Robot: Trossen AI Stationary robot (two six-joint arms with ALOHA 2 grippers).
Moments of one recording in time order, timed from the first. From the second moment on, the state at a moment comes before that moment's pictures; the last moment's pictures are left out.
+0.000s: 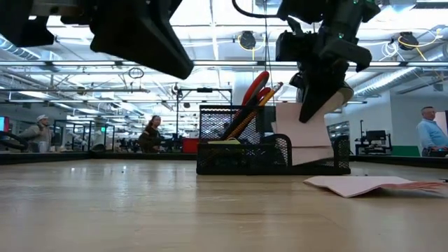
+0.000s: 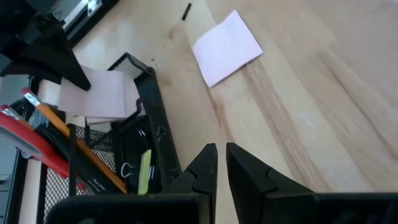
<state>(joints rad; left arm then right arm) -0.58 1.76 1.11 -0.22 -0.55 0.15 0.04 1.50 0.97 -0.62 0.05 0.05</state>
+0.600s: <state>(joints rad) -0.57 1.76 1.11 -0.24 -0.55 0.13 0.02 1.50 0.97 -0.64 0.00 -0.26</state>
